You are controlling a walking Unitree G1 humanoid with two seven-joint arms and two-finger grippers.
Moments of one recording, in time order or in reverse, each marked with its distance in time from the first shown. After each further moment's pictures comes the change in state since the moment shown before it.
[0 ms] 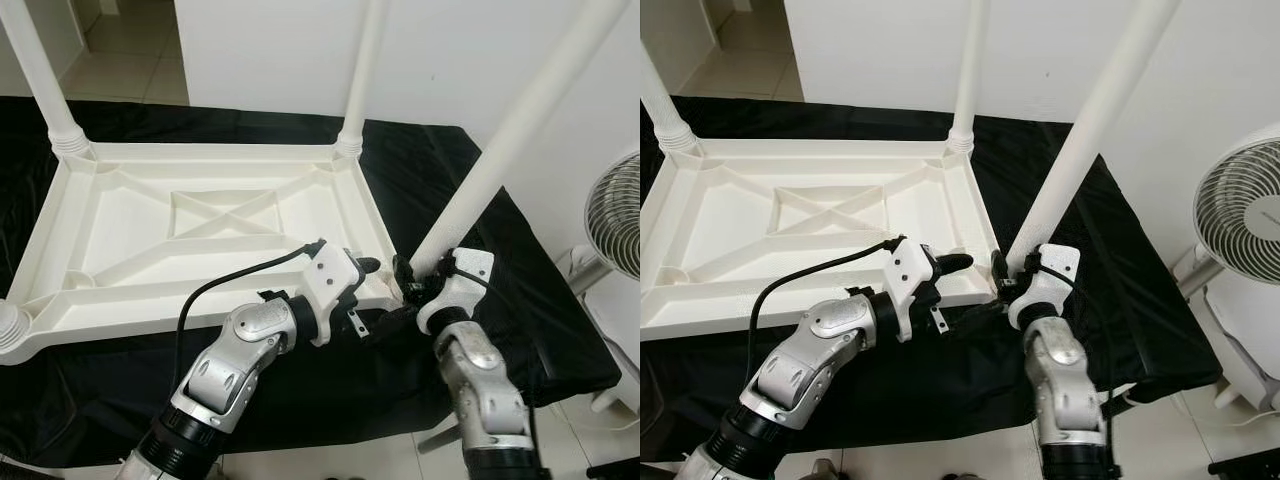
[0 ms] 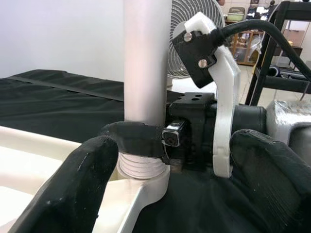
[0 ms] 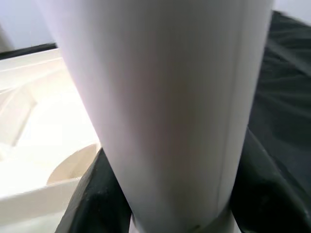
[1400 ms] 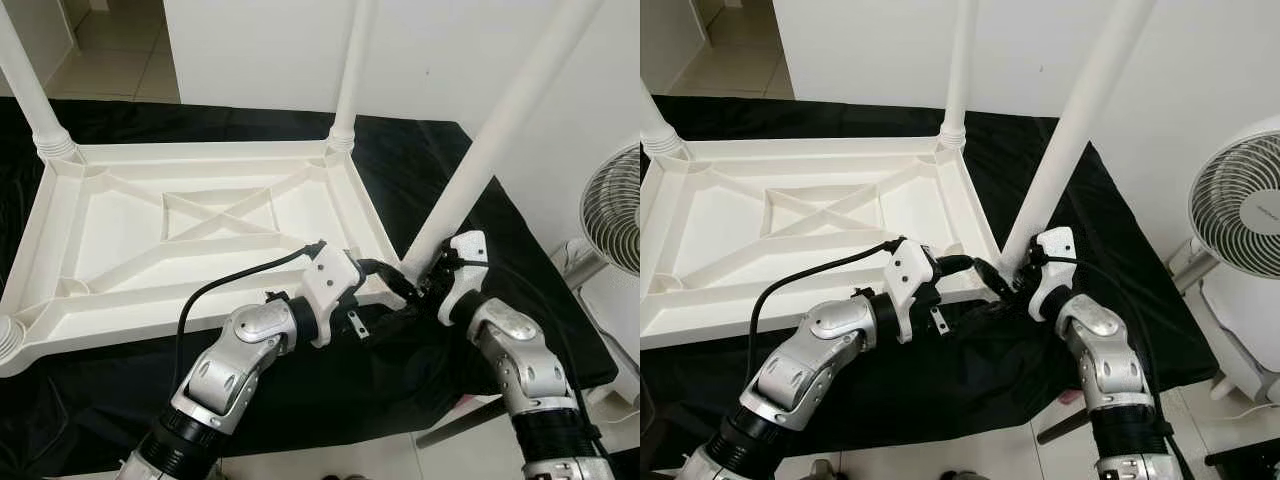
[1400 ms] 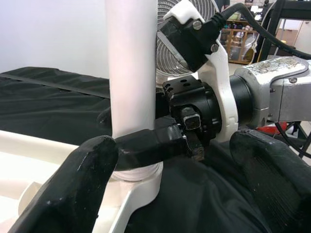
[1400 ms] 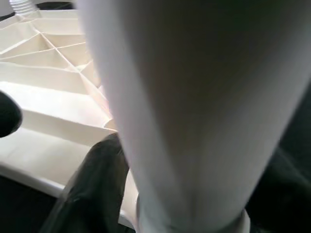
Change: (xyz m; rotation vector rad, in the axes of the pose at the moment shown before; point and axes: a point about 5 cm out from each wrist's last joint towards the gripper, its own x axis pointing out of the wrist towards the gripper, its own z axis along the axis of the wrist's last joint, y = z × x) left arm 0.000 -0.001 -0.001 -0.004 0.001 -0.001; right arm 0.022 -0.022 0.010 -0.183 0.062 0.706
